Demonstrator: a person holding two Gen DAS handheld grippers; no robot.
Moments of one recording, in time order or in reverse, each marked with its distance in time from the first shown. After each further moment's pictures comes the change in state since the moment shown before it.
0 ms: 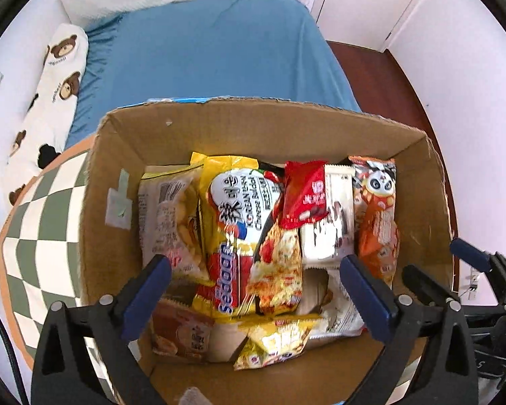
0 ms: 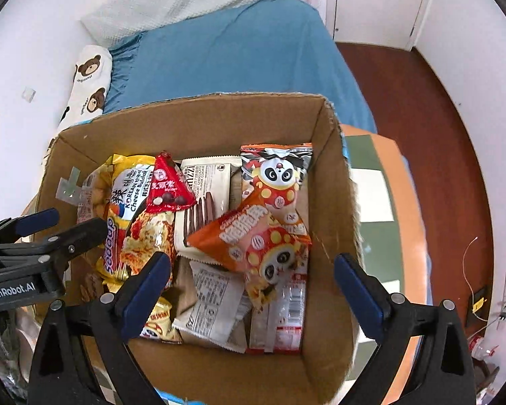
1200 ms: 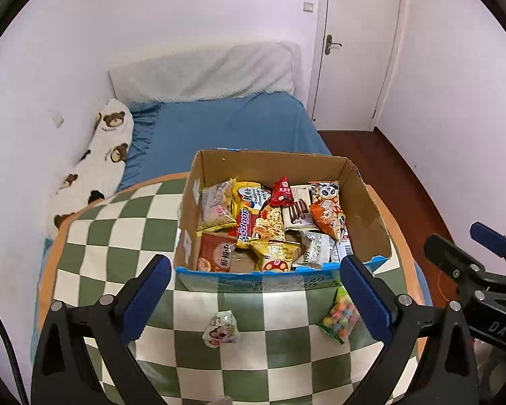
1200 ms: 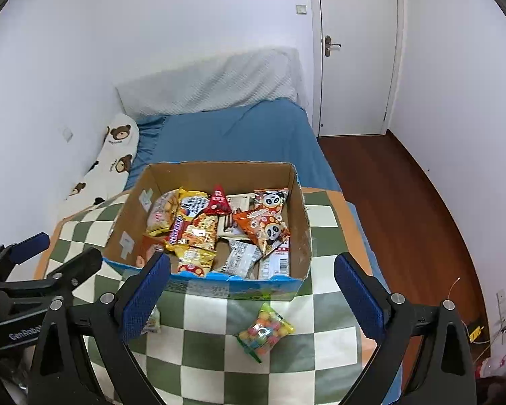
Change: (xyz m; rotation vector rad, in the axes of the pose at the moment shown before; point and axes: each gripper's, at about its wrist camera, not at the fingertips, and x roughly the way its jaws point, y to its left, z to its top) left arm -0.180 -0.021 -0.187 0.005 -0.476 0.077; right arm -0.213 0.025 -0.175 -0.042 -0.458 -0.030
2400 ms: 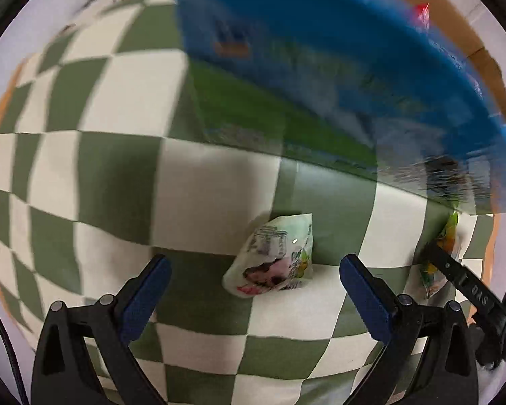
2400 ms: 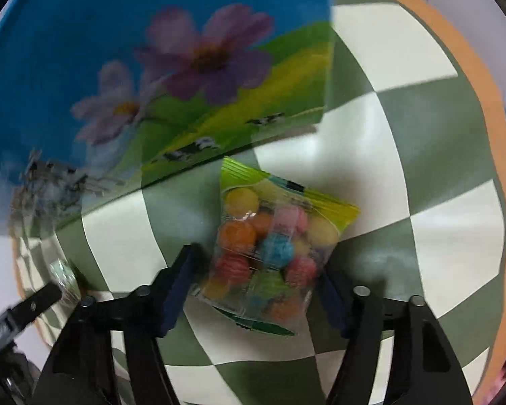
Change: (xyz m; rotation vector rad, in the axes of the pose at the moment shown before) left arm 0.217 0.074 -0.117 -0.226 0.628 0.026; right arm 0.258 -0.042 -0.170 0.343 0.577 0.061
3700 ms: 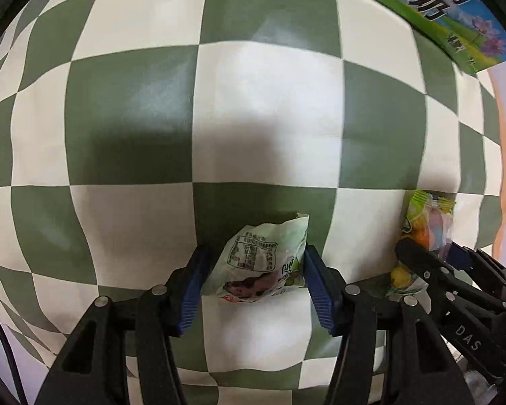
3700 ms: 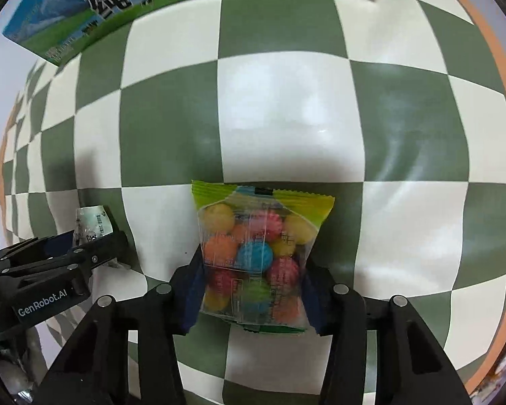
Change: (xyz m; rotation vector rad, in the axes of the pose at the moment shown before) left arm 0.035 -0.036 -0.132 0.129 0.128 -0.031; right arm 0.028 0.042 -0.147 -0.253 0.131 -0.024
